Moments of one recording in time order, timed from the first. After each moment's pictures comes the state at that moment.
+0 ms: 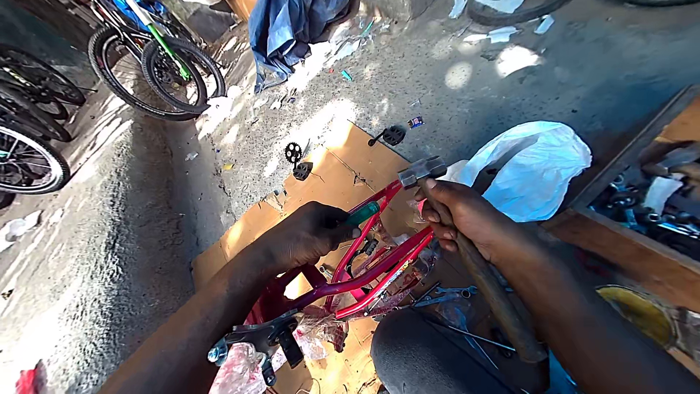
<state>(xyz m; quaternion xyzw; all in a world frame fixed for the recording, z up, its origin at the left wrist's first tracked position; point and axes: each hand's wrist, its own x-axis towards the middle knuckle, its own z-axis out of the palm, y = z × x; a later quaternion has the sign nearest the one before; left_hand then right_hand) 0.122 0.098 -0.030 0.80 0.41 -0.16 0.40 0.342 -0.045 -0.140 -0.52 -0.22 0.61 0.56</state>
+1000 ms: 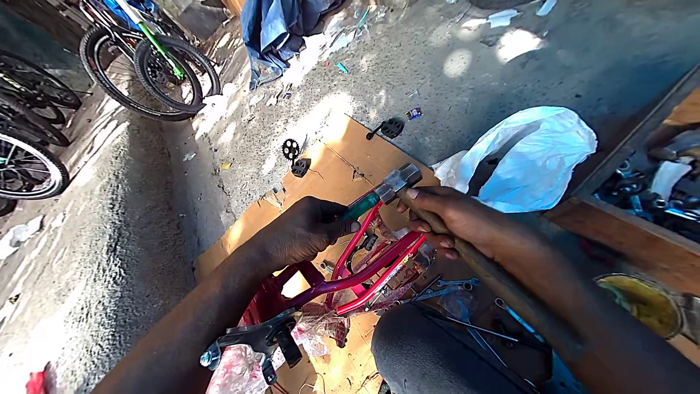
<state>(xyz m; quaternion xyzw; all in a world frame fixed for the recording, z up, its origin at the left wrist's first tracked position) 0.126 0.099 -0.032 0.80 0.41 -0.15 0.41 0.340 -0.043 -0.138 -0.47 -0.29 0.67 0.49</state>
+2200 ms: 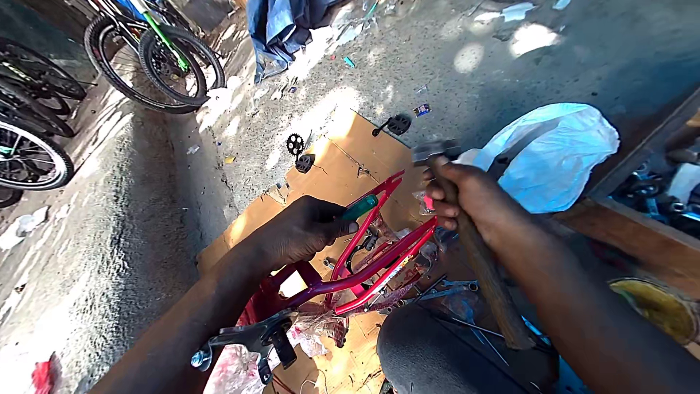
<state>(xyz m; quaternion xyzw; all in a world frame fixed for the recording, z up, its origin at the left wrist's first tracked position) 0.114 0.096 -0.027 0.79 0.45 -0.14 0.41 0.340 -0.023 -0.147 -0.51 -0.14 0.59 0.61</state>
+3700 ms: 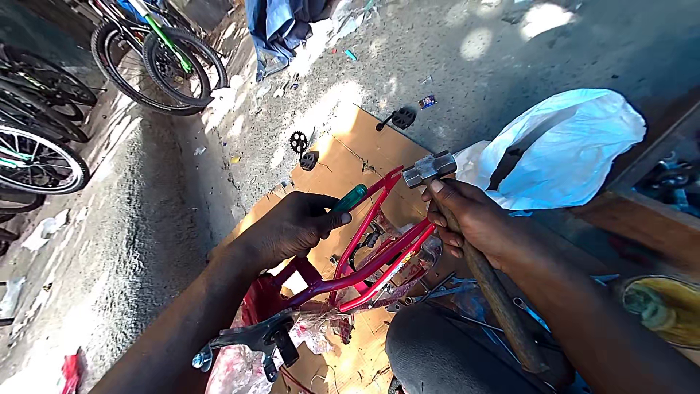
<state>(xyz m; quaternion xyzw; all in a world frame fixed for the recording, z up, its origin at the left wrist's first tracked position) 0.106 0.115 -0.027 0.76 0.46 -0.11 0.44 0.320 -0.042 -0.158 -0.53 -0.23 0.59 0.57</state>
